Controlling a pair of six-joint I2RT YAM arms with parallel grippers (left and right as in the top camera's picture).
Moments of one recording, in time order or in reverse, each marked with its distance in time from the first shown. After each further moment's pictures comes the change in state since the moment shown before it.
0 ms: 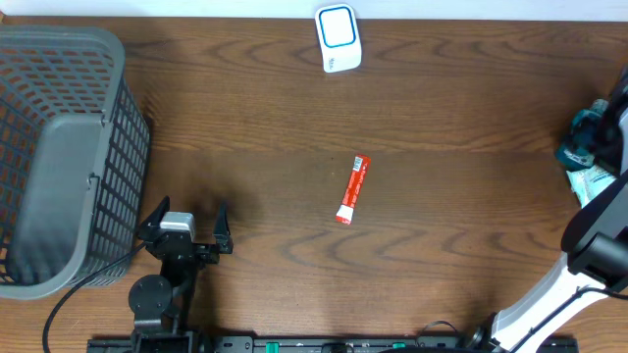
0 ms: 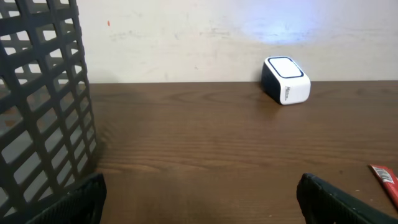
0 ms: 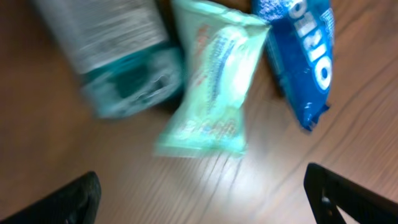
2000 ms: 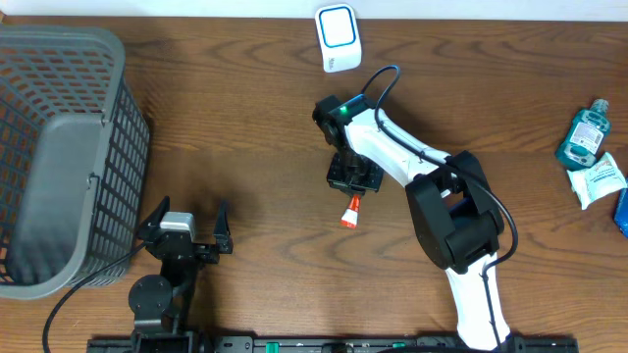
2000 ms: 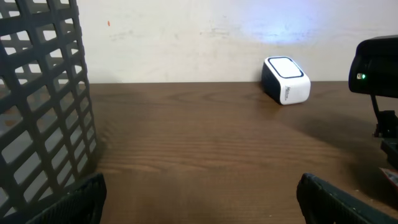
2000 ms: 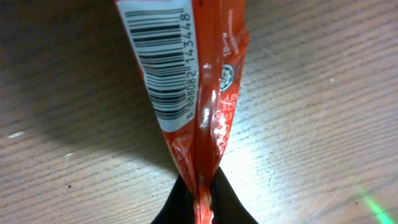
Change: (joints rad) left arm 0.000 0.000 0.000 0.000 0.000 0.000; right arm 1.057 0.164 -0.175 0.002 -0.274 0.480
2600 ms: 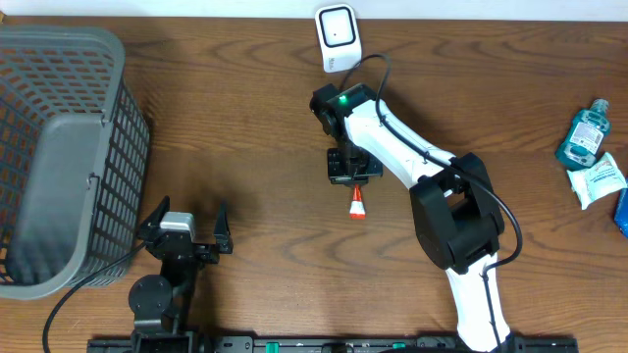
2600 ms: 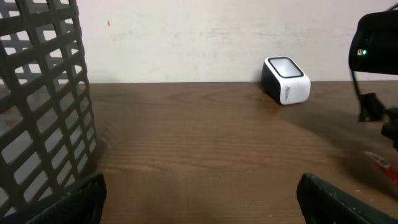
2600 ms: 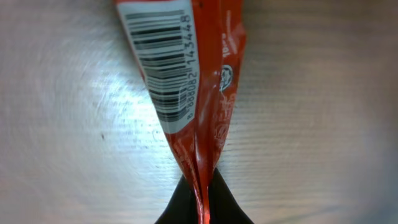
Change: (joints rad) left arm 0.000 0.000 0.000 0.000 0.000 0.000; right arm 0.000 -0.005 0.099 -0.070 0.032 -0.404
